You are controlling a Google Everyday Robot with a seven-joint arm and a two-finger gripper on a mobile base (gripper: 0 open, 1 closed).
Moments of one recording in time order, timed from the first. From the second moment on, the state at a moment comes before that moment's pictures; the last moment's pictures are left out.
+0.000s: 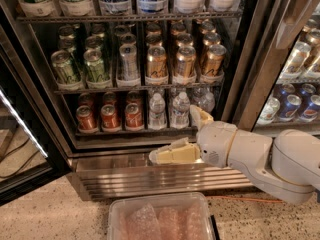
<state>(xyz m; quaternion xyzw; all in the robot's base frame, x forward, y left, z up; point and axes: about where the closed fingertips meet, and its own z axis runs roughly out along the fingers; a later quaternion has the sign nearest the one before) 0.477 -0.041 0.827 -0.34 0.70 0.31 0.55</state>
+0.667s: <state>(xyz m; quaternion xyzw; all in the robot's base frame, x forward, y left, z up) 0.512 -0.033 0.833 -0.25 0.68 0.31 0.62</state>
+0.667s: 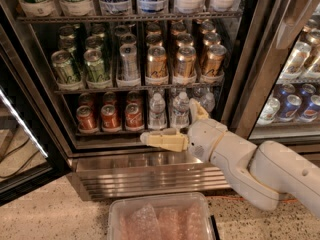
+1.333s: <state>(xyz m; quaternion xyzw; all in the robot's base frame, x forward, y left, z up) 0.524 -0.011 0.834 -0.24 0.66 0.32 0.64</state>
